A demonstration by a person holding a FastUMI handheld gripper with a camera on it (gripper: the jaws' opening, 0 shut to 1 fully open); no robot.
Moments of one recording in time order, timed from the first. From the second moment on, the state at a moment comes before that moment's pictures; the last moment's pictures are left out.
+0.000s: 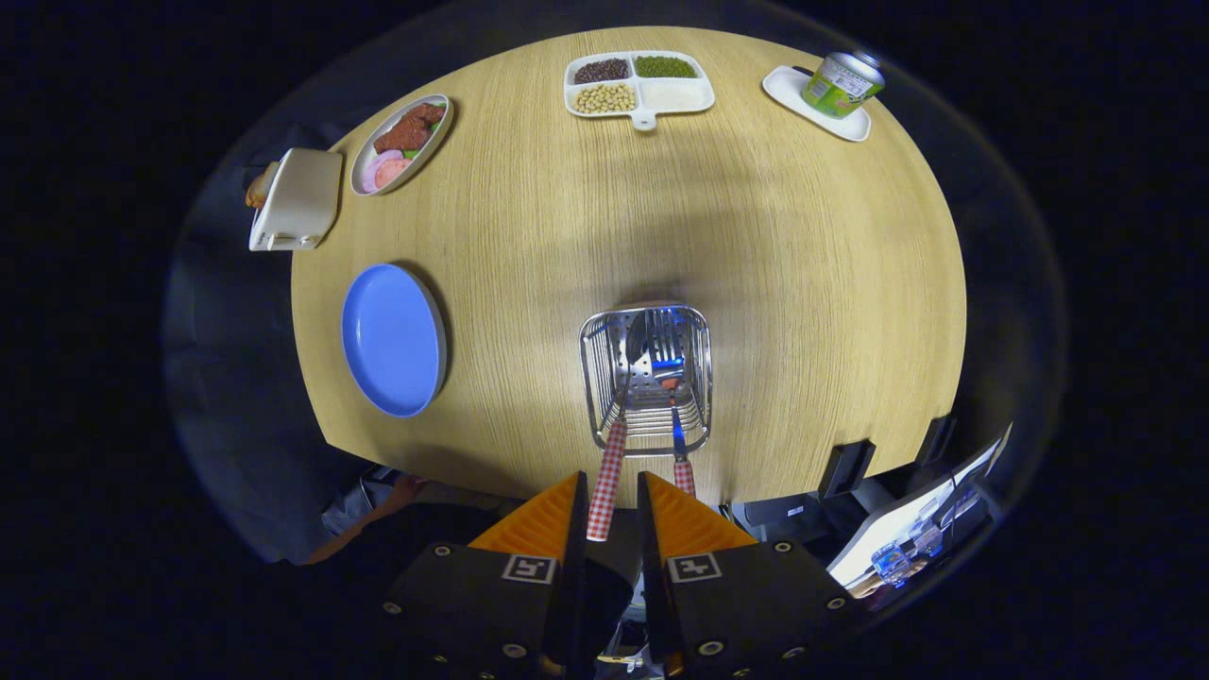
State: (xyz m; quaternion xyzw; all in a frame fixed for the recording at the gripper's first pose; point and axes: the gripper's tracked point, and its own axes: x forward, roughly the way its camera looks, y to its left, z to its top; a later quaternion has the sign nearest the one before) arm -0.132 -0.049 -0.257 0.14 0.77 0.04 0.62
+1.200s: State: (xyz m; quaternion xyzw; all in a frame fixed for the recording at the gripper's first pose) arm -0.003 -0.111 -0.028 0.11 0.13 -0.04 0.98
